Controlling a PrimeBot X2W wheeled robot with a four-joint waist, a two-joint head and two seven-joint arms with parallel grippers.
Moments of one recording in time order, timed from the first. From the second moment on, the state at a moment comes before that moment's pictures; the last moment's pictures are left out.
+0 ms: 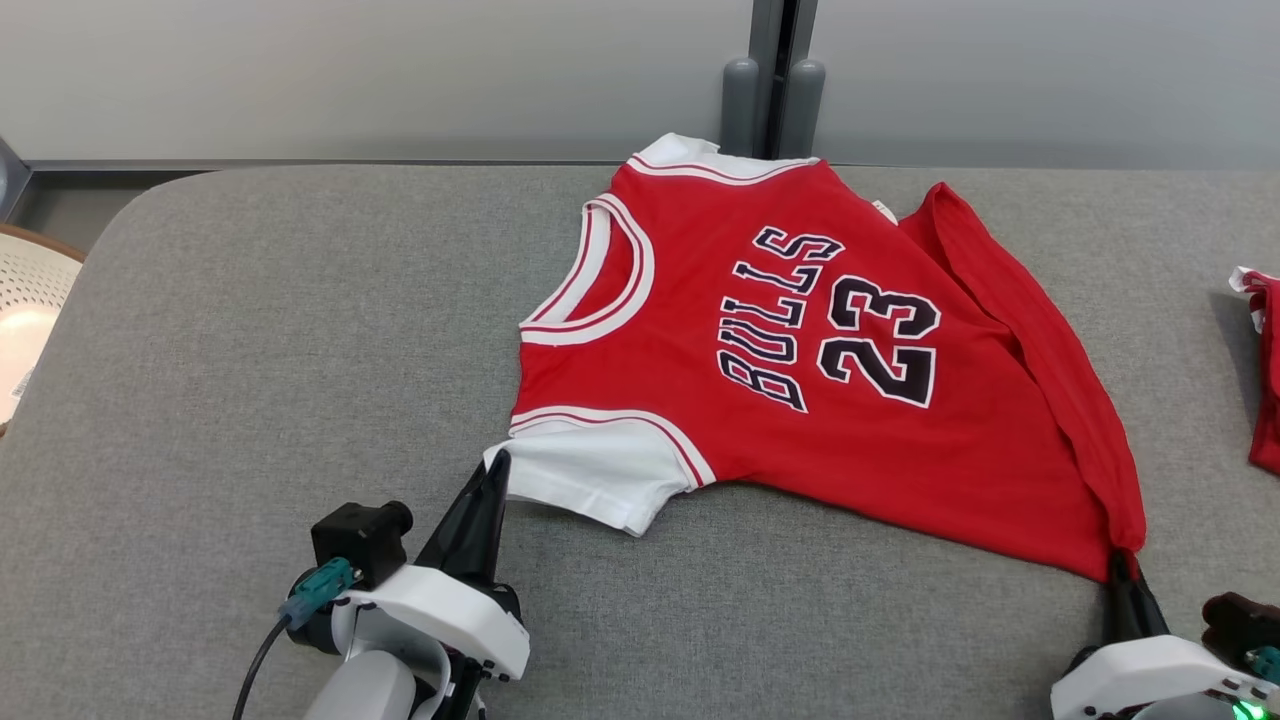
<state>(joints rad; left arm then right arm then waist) -0.26 0.05 -0.34 0.53 -0.47 -0.11 -0.26 -0.19 -0.05 -0.20 0.74 0.23 0.13 -0.25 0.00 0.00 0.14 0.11</state>
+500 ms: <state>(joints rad) -0.32 0.05 -0.24 0.30 -0.57 -0.12 -0.24 -0.25 -0.10 0.14 0.36 0.51 0.13 -0.22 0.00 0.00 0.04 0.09</state>
